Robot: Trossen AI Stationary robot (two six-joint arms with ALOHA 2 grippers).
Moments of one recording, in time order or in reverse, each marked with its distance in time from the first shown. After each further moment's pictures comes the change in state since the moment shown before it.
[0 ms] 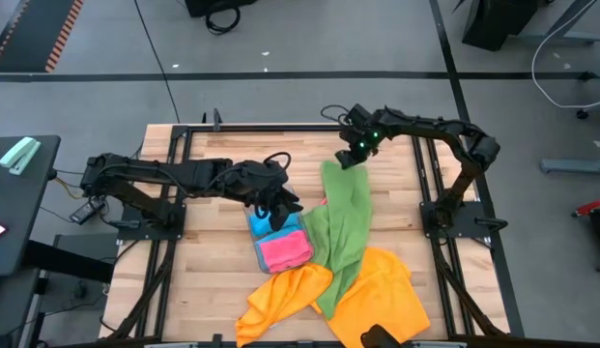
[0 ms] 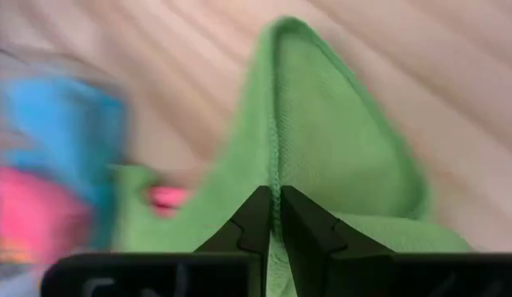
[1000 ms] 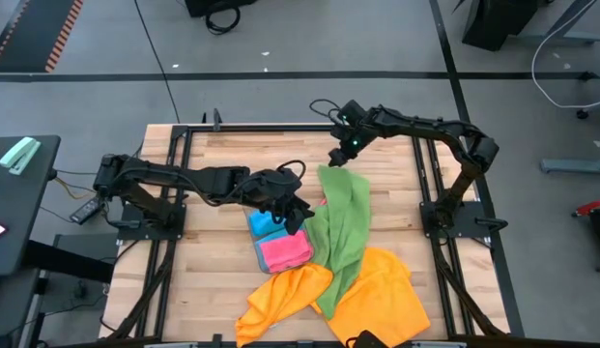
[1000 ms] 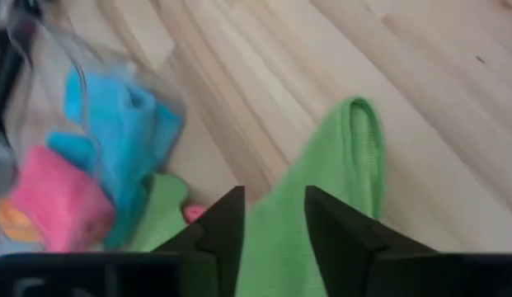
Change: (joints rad) left arm -0.002 0.117 0.000 0.097 -0.001 -0.086; right arm 0.060 -0.001 0.059 0.097 -0.039 -0.090
